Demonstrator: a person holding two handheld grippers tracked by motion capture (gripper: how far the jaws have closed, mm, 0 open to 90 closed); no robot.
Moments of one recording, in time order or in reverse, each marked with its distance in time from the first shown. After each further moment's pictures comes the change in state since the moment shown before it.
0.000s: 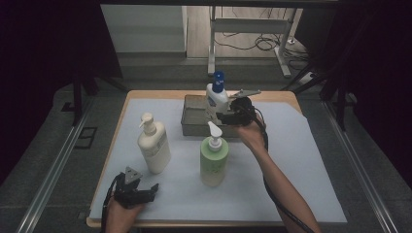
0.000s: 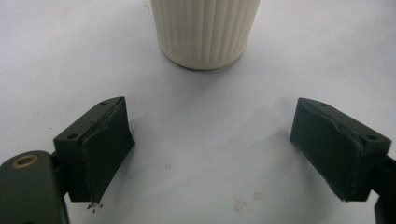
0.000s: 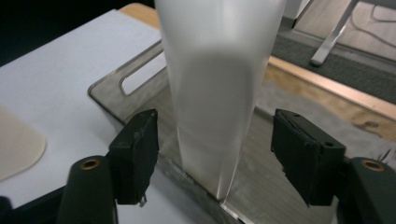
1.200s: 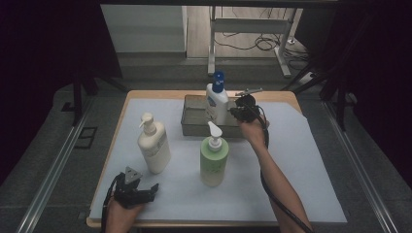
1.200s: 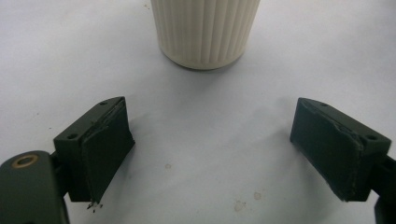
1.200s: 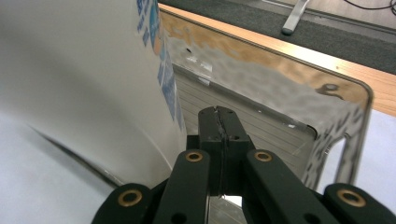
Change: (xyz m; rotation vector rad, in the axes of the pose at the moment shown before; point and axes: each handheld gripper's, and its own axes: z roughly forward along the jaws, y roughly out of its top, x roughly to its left) left arm 0.000 0.000 0.000 0.001 -0.001 -0.001; right arm -0.034 -0.010 0.026 0.087 -0.117 0.087
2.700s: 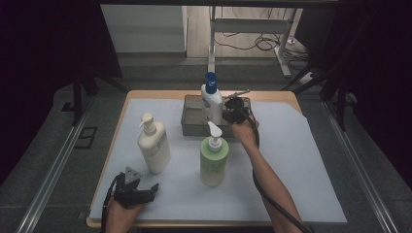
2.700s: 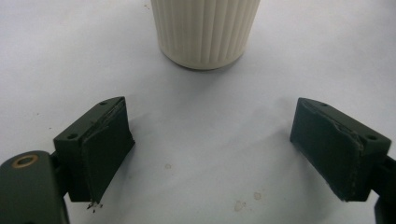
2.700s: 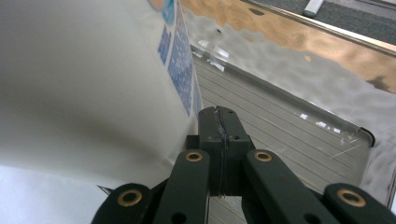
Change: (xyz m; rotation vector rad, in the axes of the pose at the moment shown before) left arm 0.000 0.000 0.000 0.000 0.000 0.000; right arm 0.018 0.000 0.033 0.077 0.048 -0.028
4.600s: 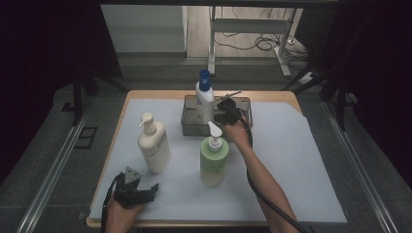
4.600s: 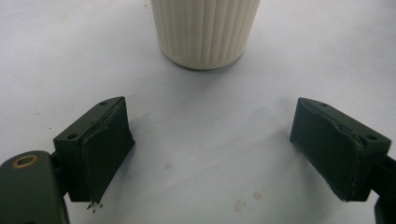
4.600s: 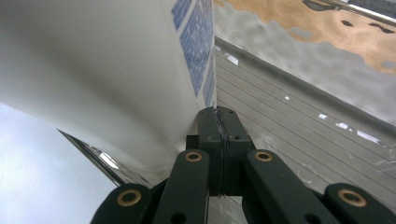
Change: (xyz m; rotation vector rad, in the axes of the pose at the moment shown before) left arm 0.000 0.000 0.000 0.000 -0.001 0.000; right arm 0.018 0.004 0.016 0.033 0.067 -0.005
